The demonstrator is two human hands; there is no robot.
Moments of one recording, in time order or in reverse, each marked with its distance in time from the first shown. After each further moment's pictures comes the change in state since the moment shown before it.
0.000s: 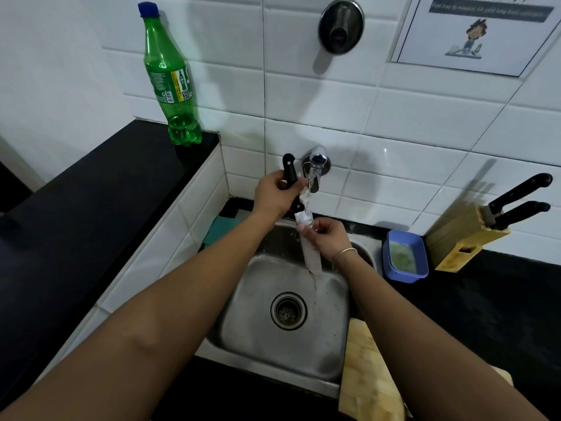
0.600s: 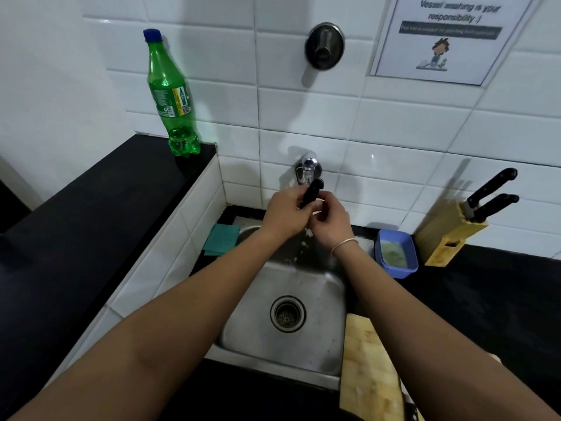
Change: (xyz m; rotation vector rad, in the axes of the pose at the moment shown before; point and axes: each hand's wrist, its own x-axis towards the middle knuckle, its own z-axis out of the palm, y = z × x) left_hand -0.046 0.014 0.013 0.397 -0.140 0.395; right_hand -0.020 -0.048 -0.014 -0.196 0.206 -0.239
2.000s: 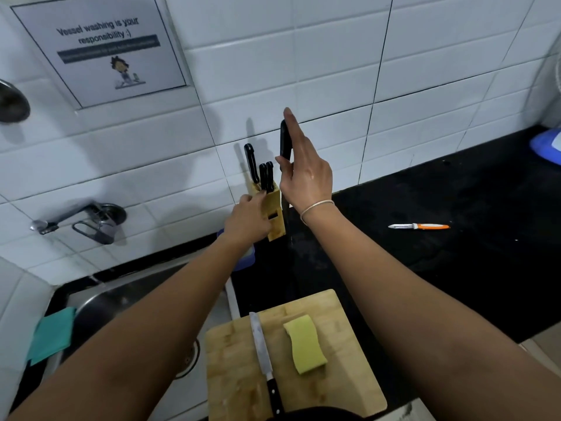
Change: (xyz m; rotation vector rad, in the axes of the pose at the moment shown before) left_hand -0.012 0.197 0.266 0.475 -0.589 0.119; right_hand -0.046 0.053 -0.350 -0.562 0.669 -0.172
